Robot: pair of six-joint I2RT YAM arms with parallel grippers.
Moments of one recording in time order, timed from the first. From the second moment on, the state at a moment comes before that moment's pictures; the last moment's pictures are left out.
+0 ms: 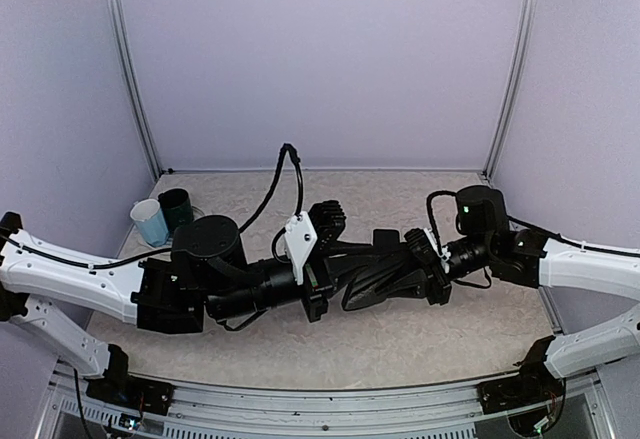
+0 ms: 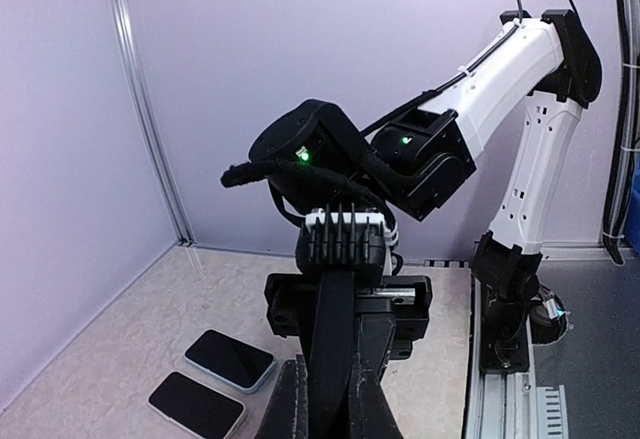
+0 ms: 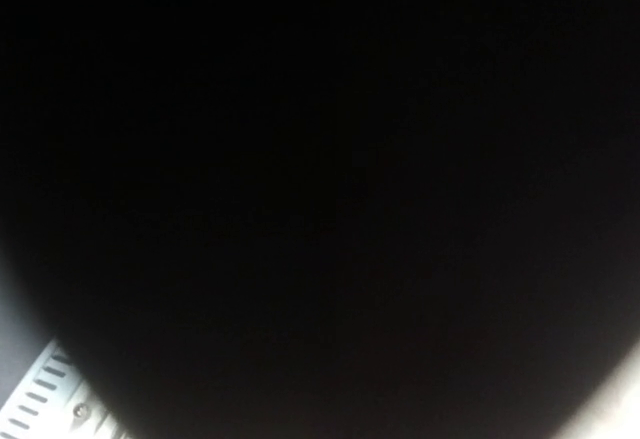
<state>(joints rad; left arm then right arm) -1.39 1.39 0.96 0.47 -0.18 0.17 0.77 1.15 0.70 0.01 -0.99 -0.51</state>
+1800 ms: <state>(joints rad) -1.38 1.39 0.88 0.53 -0.15 0.05 0.78 1.16 0.65 0.10 -1.00 -0.49</state>
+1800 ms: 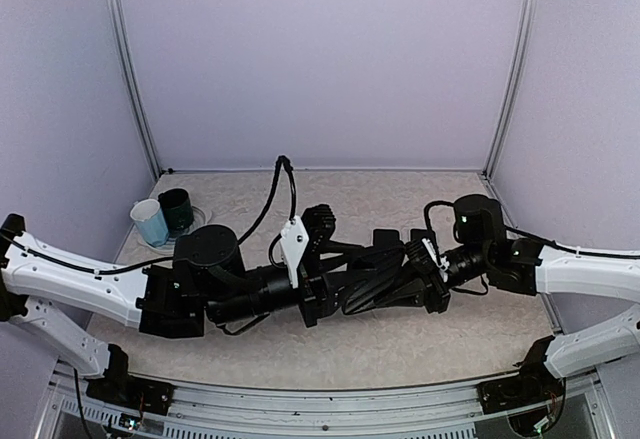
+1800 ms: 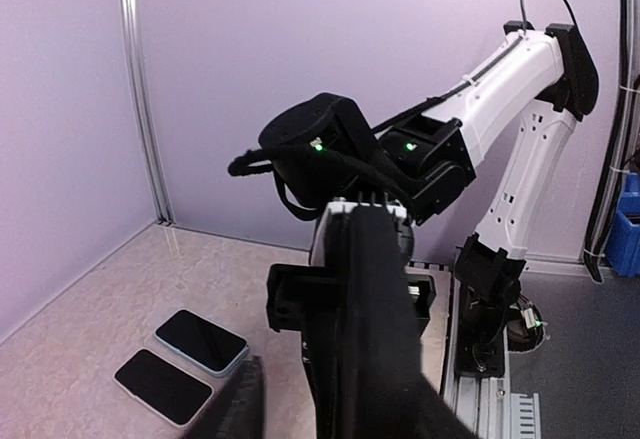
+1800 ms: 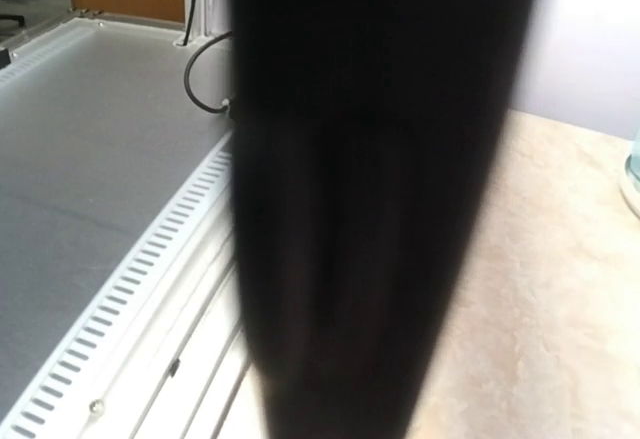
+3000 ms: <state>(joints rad) -1.38 1.44 0.79 0.45 -0.13 0.07 0.78 1.10 0.67 0.04 -0.98 -0.48</state>
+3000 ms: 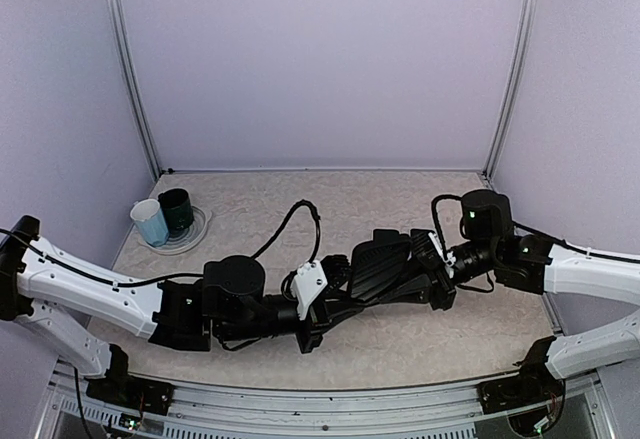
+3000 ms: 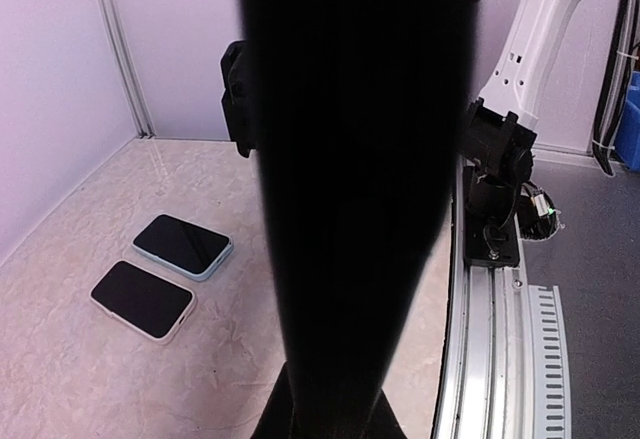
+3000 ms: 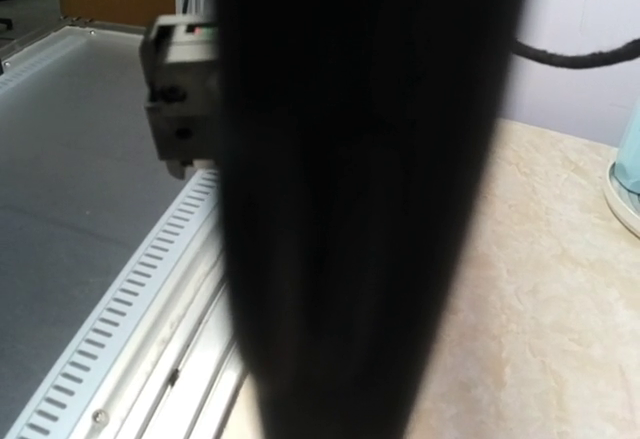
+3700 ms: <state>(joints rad) -1.38 1.45 0.79 0.43 -0.18 0.07 0.78 1.09 0.71 0.14 -1.01 -0.39</state>
